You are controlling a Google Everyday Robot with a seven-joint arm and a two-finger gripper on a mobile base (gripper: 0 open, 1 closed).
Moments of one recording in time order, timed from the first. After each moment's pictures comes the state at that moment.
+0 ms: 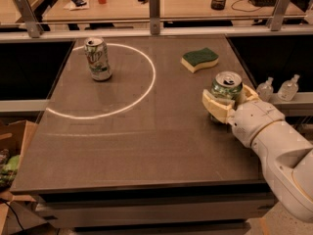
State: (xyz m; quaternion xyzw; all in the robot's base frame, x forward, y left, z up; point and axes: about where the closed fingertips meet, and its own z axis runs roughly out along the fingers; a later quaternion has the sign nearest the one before) arm 0.523 -0.176 0.894 -0.16 0.70 0.09 0.69
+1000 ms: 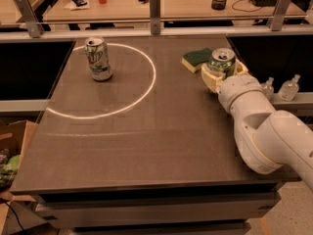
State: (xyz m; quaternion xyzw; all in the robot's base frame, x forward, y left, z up) arm 0.616 -0.197 0.898 -0.11 0.69 0.00 0.72
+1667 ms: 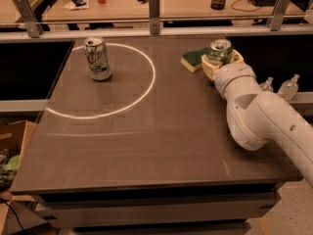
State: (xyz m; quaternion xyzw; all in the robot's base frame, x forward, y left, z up) arm 0.674 -0.214 0.891 -0.09 0.70 -0.05 0.71
